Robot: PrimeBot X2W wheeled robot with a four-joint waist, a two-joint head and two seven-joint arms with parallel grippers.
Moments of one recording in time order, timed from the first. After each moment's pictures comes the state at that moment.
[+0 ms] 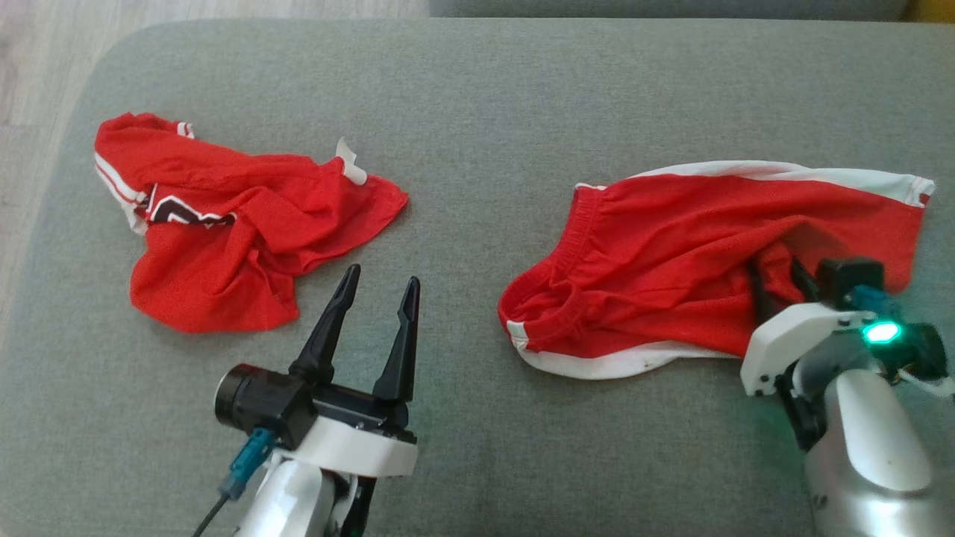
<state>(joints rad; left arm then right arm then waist) -0.16 0.05 -0.36 0.19 -0.25 -0.09 -0.25 -0.35 -0.05 -0.14 0.59 -0.11 0.13 0.07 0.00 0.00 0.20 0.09</state>
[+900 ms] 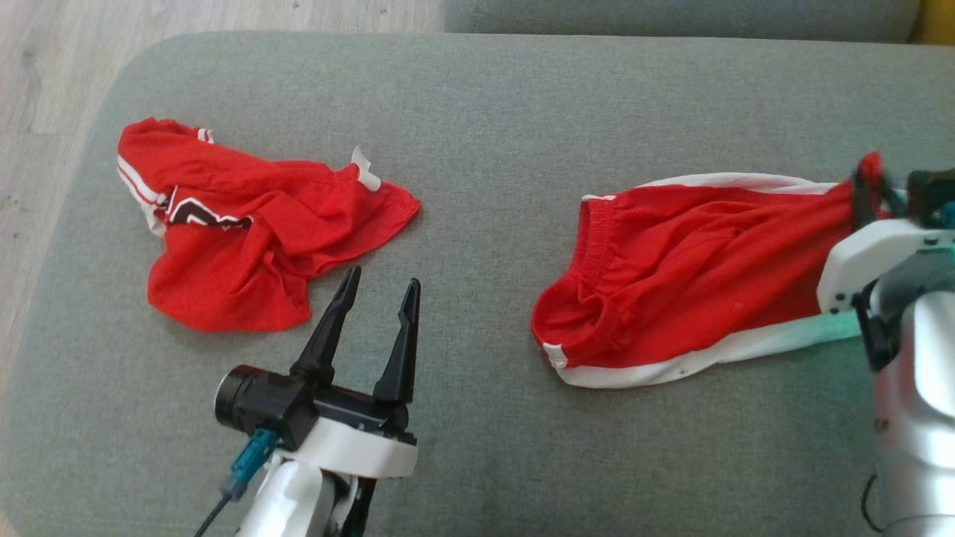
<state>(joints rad) -0.16 0.05 -0.36 0.20 -0.25 -0.09 -0.25 -0.52 -0.13 -0.25 0.60 -0.23 0.13 0.08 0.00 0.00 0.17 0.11</state>
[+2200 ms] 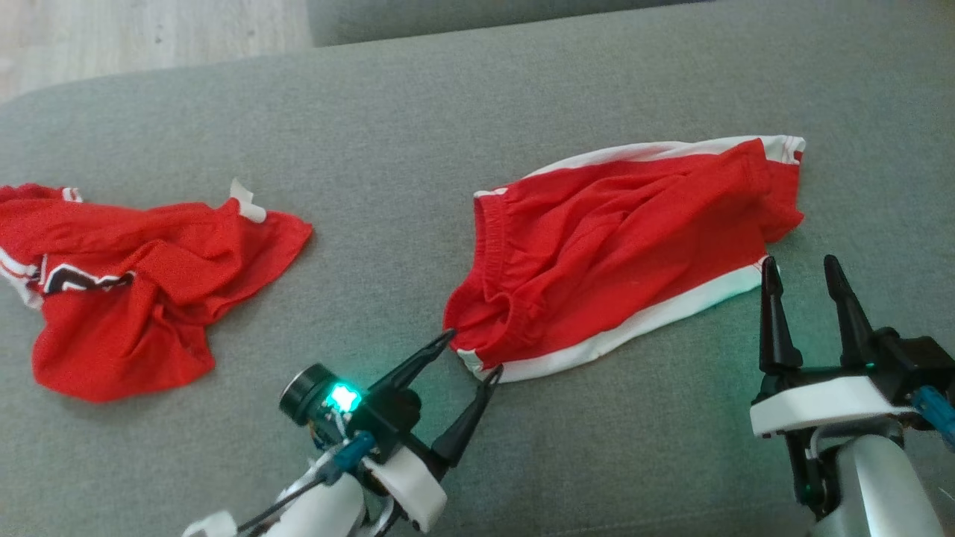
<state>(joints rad) -0.25 0.16 -0.63 0.37 -0.15 -0.13 -0.17 -0.12 -0.05 -0.06 0.28 0.10 0.13 -0.25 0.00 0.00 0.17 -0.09</state>
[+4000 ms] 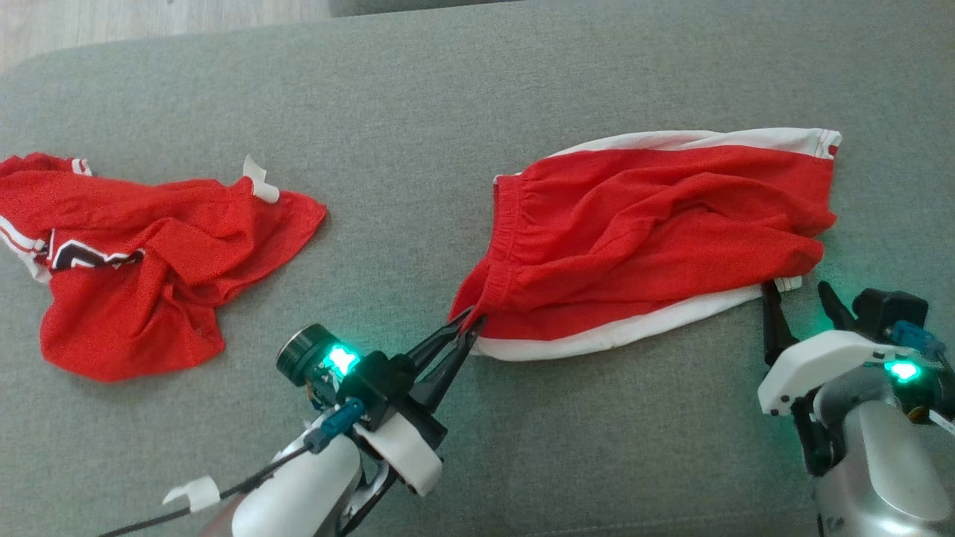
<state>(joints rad) -0.42 0.25 -0.84 0.38 -0.33 -0.07 -0.21 -0.30 -0.04 -0.20 0.60 0.03 0.13 0.01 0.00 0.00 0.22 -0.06</state>
